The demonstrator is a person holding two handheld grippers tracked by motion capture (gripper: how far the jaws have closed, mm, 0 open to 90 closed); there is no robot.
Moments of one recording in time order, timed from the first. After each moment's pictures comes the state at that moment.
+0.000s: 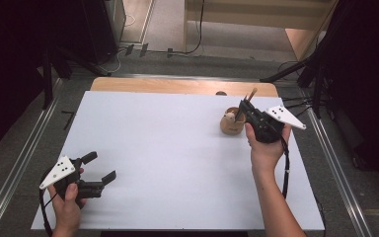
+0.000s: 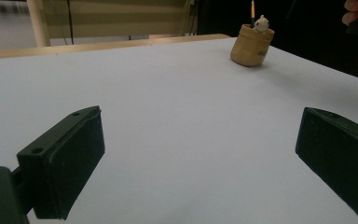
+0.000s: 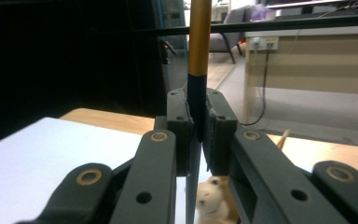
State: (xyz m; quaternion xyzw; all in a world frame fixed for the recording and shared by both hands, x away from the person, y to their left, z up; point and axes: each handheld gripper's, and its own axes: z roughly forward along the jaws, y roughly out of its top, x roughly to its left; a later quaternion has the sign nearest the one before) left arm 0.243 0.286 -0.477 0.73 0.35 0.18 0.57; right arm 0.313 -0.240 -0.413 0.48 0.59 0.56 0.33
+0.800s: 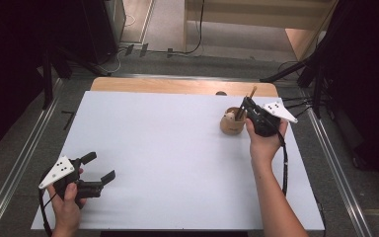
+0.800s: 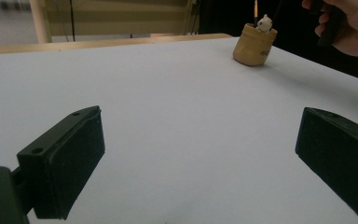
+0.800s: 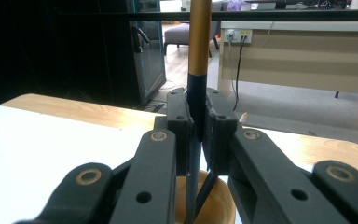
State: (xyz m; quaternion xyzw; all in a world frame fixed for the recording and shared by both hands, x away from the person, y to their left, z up) left arm 0.243 0.288 -0.478 0.73 0.35 0.17 0.56; right arm 0.352 -0.257 -0.450 0.49 0.60 0.52 0.36
